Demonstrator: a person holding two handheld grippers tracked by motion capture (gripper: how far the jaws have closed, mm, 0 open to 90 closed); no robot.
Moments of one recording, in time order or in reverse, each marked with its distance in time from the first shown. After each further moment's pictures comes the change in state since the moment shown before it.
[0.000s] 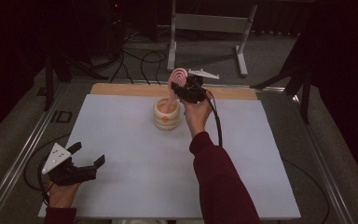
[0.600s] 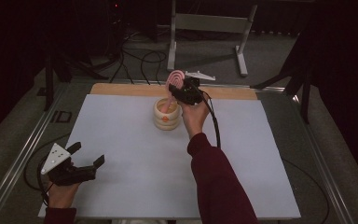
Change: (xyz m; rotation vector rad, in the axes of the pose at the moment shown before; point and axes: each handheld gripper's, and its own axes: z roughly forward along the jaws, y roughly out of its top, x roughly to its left) left arm 0.000 0.000 -0.001 -0.007 -0.001 -0.001; right arm 0.004 -0.007 0.007 0.016 -0.004 -0.009
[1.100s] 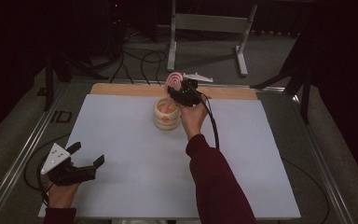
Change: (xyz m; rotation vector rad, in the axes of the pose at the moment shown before) left arm 0.000 0.000 0.000 0.001 0.000 0.002; right arm 0.003 -0.006 0.005 0.014 -0.003 -0.004
